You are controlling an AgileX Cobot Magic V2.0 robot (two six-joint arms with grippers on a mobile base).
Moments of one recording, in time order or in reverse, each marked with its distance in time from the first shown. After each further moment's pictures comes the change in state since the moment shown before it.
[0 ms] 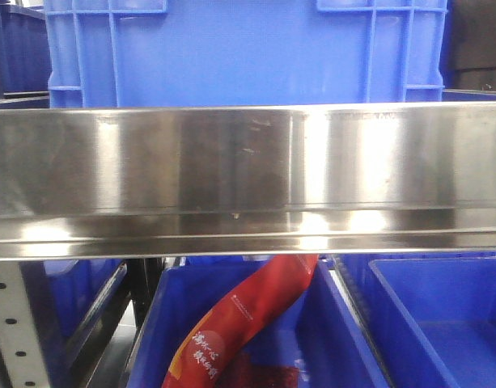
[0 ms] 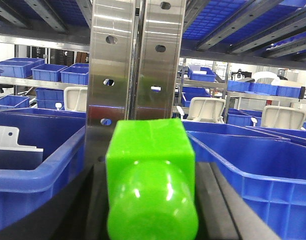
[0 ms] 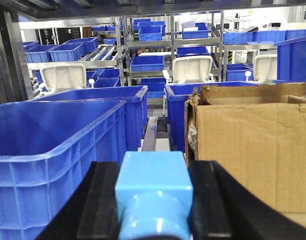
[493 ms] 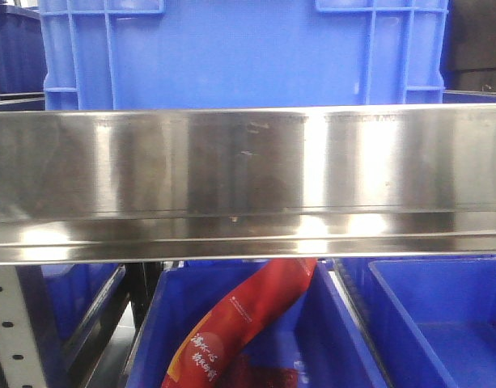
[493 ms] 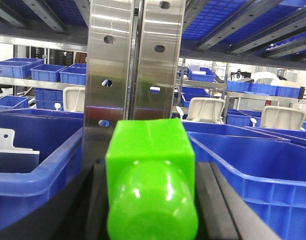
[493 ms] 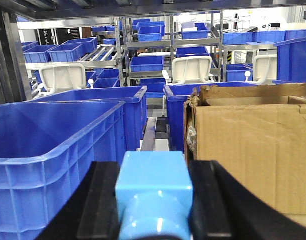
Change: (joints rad) left arm 0.000 0.000 0.000 0.000 0.000 0.000; right arm 0.000 0.000 0.000 0.000 0.000 0.000
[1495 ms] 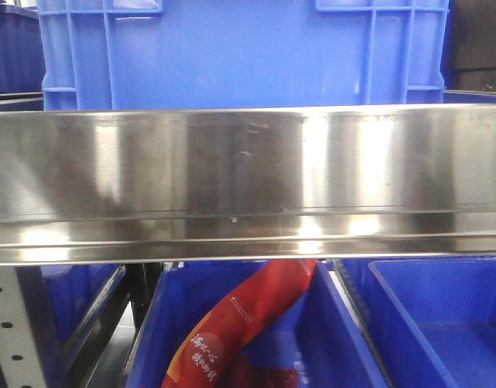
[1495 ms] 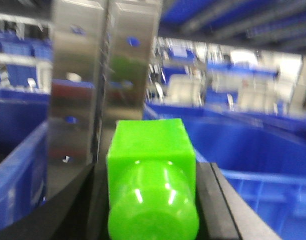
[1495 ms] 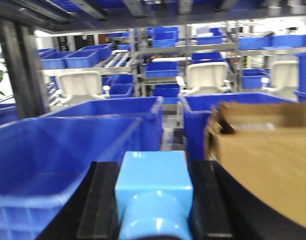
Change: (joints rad) left arm 0.000 0.169 -0.163 -0.082 0.179 0.072; right arm 0.070 0.156 -0.150 0.011 -0.029 -0.011
